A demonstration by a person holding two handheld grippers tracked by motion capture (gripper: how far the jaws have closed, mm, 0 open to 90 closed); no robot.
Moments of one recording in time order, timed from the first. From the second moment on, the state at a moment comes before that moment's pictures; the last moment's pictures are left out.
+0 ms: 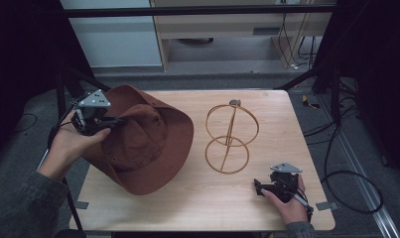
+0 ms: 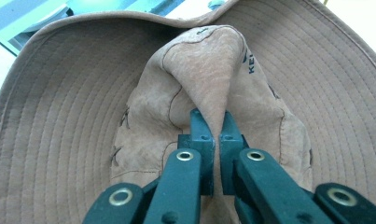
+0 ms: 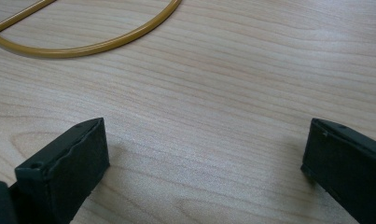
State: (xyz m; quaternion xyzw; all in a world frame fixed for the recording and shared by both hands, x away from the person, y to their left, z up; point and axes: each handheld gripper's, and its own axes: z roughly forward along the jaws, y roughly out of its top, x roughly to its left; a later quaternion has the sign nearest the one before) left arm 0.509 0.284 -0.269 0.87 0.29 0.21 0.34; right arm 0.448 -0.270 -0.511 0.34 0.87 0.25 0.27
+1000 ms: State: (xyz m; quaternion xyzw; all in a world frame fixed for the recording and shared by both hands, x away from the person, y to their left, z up) left arm 0.498 0.264 -0.195 0.87 0.26 0.23 0.36; right arm 0.448 -0.270 -0.511 0.34 0.87 0.25 0.27
